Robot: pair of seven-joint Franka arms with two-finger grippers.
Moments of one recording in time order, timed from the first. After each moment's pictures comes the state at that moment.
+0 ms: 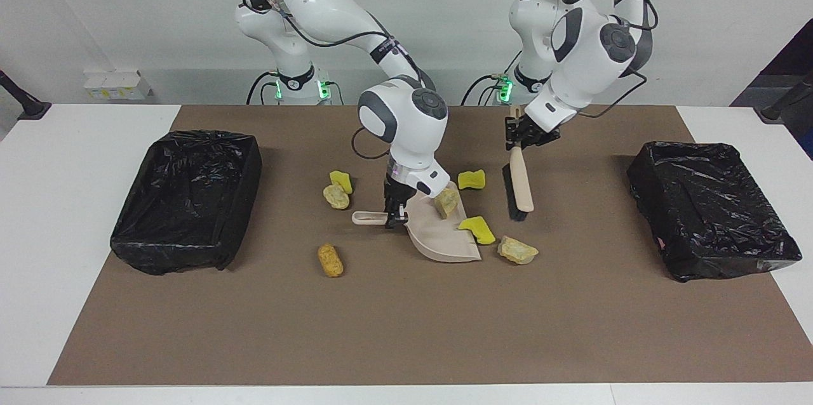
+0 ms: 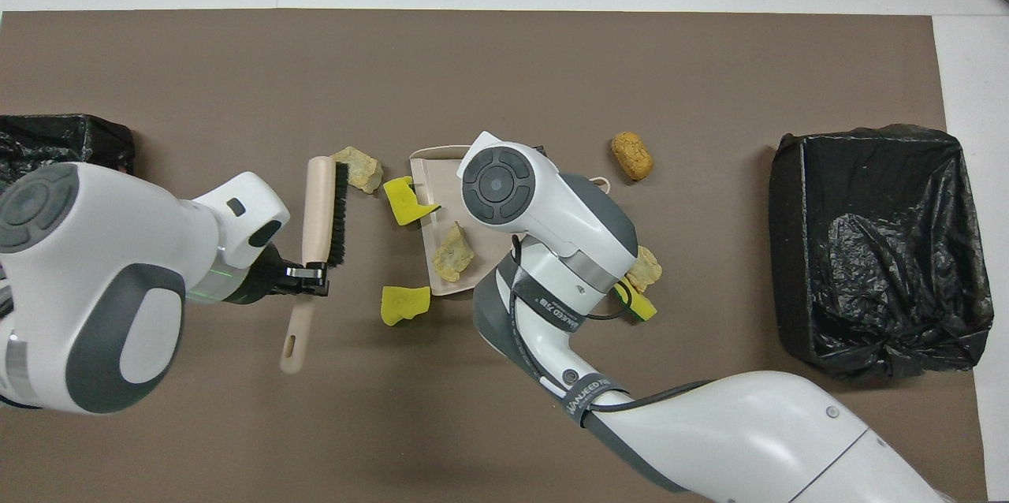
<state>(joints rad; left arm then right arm) -0.20 -0.10 -0.05 -2.13 -0.25 1.95 -0.09 0.37 0.53 0.24 -1.56 -0.46 2.03 -0.92</state>
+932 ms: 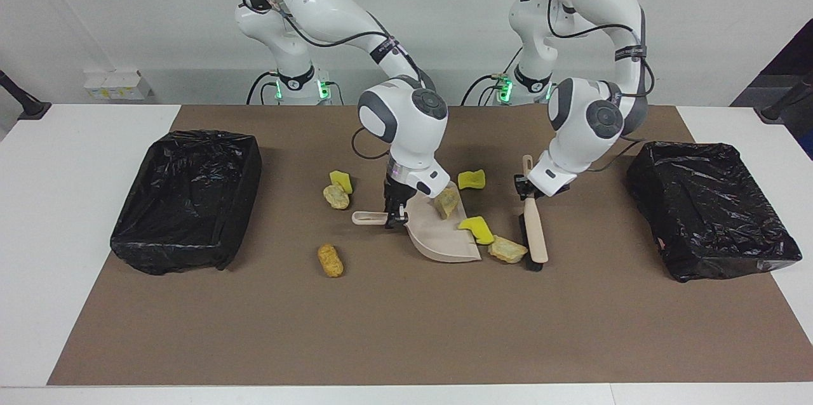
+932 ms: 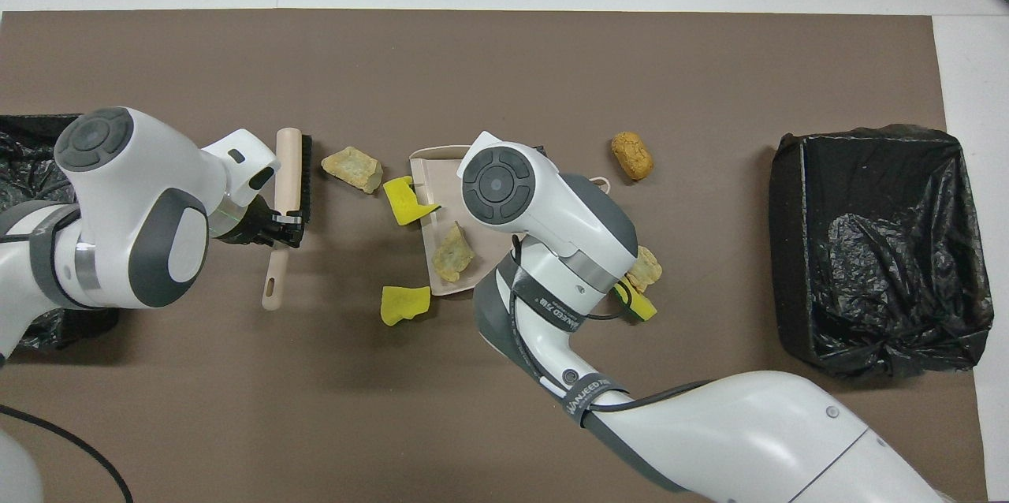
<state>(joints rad) -0.25 0.18 -0.07 -2.05 -0.14 2.11 -0.11 0.37 0.53 0.24 -1.56 -0.46 2.03 -0.92</state>
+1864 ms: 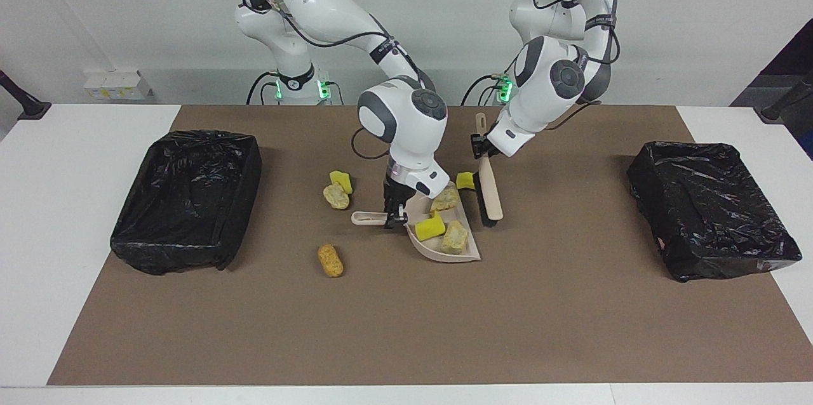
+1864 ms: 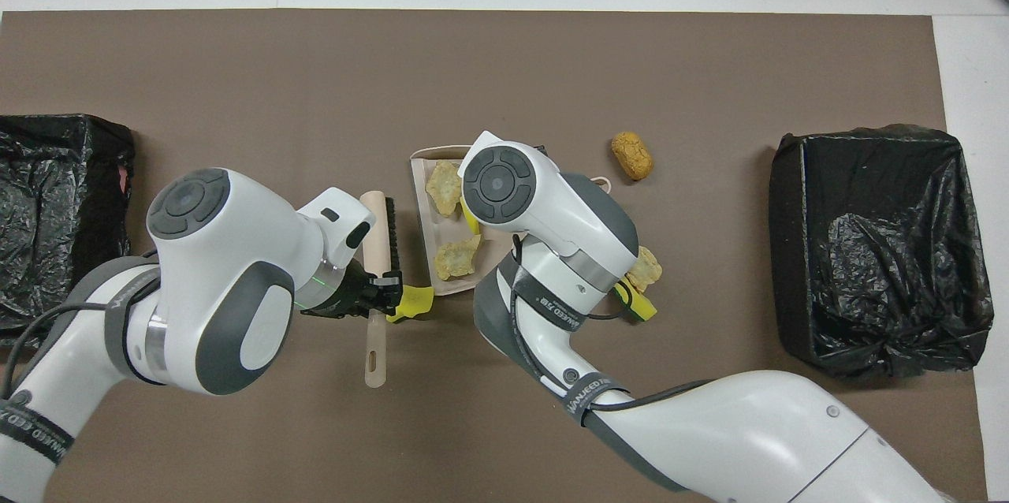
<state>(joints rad) -0.37 -0.01 -0.05 -2.12 -0.36 1.93 -0.46 0.37 0.53 0.24 -1.56 -0.46 2.03 -0.92</state>
